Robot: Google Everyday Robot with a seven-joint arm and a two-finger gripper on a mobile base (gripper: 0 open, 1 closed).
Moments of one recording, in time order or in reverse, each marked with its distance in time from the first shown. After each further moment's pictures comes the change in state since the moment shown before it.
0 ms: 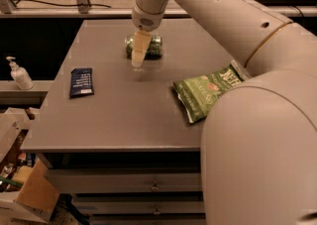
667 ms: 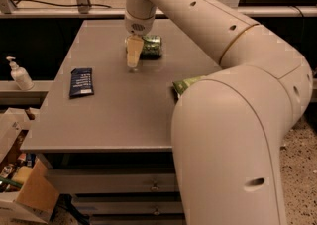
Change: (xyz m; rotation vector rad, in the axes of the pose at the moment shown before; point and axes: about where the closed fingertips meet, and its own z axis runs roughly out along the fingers) arm -0.015 -0.008 0.039 -0.037 0.055 -0.022
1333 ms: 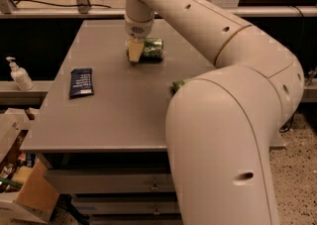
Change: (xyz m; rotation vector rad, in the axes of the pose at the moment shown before) arm 0.006 0.000 0.015 -0.020 0.037 0.001
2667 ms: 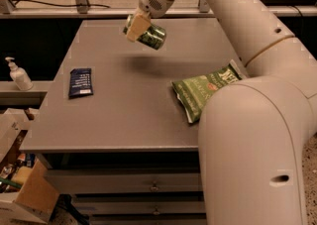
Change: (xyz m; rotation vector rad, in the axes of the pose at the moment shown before) arm -0.012 -0.005 -0.085 -0.076 -0.413 0.134
